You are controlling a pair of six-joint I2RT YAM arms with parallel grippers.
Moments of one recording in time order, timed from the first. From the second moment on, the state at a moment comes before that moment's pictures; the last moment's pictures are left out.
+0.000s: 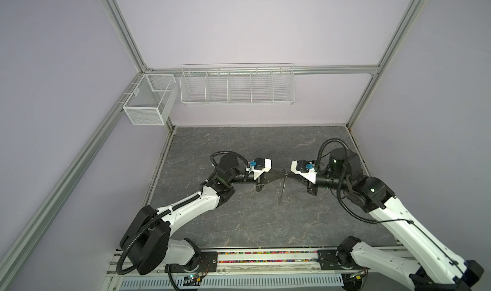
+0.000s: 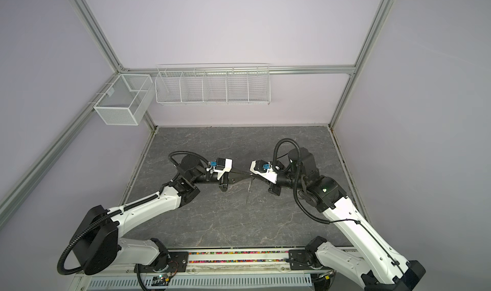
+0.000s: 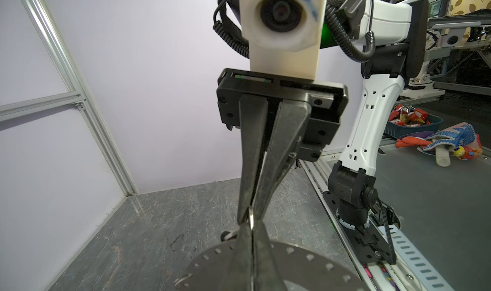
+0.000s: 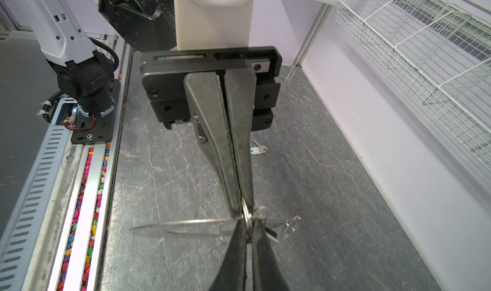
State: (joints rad) left arm -0.75 1.37 0.82 0.68 0.94 0.10; right arm 0.61 0.98 1.10 -0.62 -0.51 -0.57
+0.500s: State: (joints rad) left arm -0.75 1.31 0.96 0.22 0.82 0.40; right arm 0.61 1.01 1.18 -0.79 -0.46 -0.60
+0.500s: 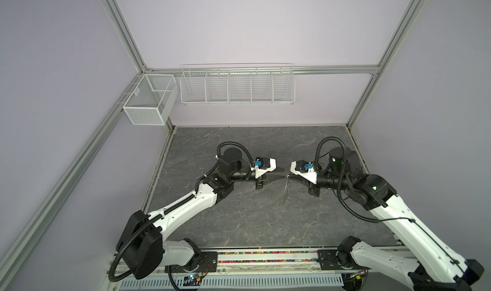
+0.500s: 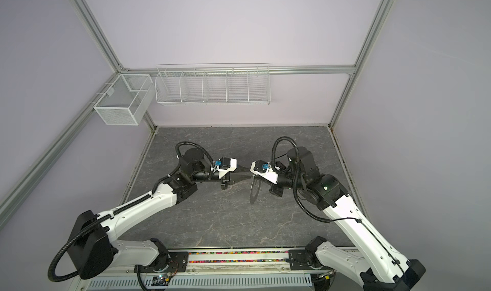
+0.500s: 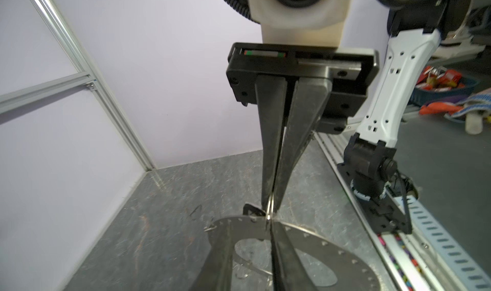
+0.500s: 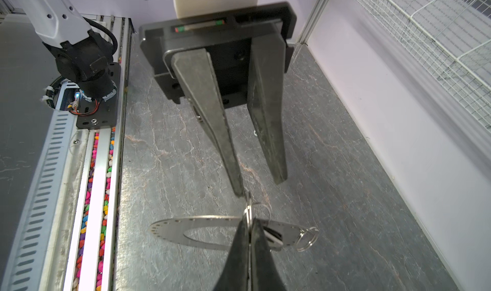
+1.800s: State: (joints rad) left arm -0.91 1.33 1.13 -0.24 0.57 0.70; right arm 0.67 1.19 1.38 -1.10 -0.37 -0.57
